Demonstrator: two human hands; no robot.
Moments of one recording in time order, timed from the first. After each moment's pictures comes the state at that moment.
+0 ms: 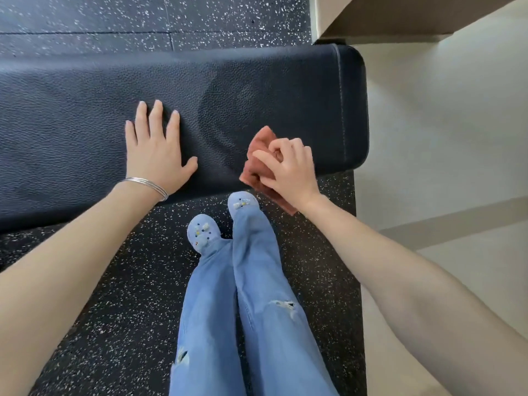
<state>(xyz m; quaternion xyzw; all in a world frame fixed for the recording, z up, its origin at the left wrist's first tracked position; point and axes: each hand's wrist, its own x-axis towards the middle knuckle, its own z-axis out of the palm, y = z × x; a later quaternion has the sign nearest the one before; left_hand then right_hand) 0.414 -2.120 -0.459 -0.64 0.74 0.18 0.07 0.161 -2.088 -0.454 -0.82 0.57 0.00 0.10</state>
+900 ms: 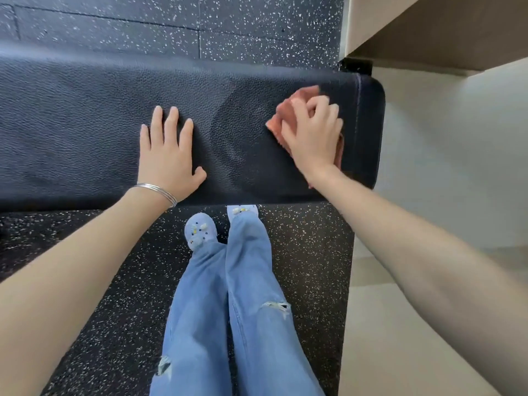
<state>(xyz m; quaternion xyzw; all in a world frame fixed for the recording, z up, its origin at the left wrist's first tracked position) 0.403 -2.122 -0.453 -0.67 0.70 0.21 0.10 0.160 -2.191 -0.452 -0.73 0.68 0.05 0.06</state>
